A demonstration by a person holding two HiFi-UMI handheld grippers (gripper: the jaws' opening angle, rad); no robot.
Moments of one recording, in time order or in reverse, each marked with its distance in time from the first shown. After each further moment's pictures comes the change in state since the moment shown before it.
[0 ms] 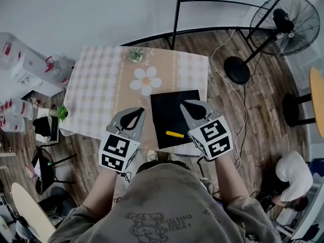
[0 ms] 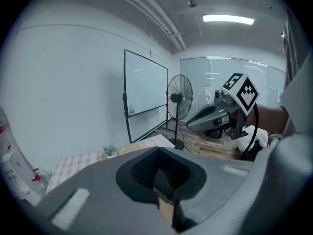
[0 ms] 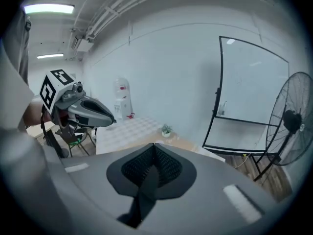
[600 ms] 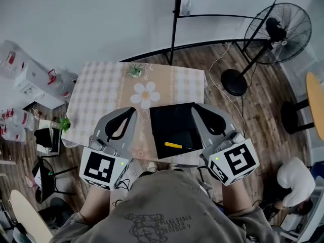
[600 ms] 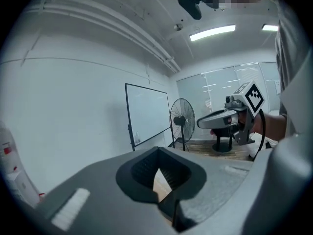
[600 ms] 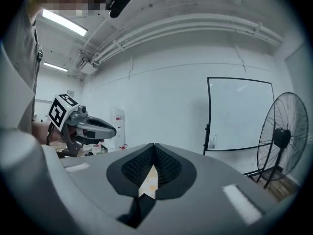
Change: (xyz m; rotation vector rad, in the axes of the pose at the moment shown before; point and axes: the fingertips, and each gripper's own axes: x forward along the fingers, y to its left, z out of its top) left arm -0.072 0.004 0.116 0.097 -0.274 0.089; right arm -0.109 0.000 0.110 -0.006 -0.384 -0.084
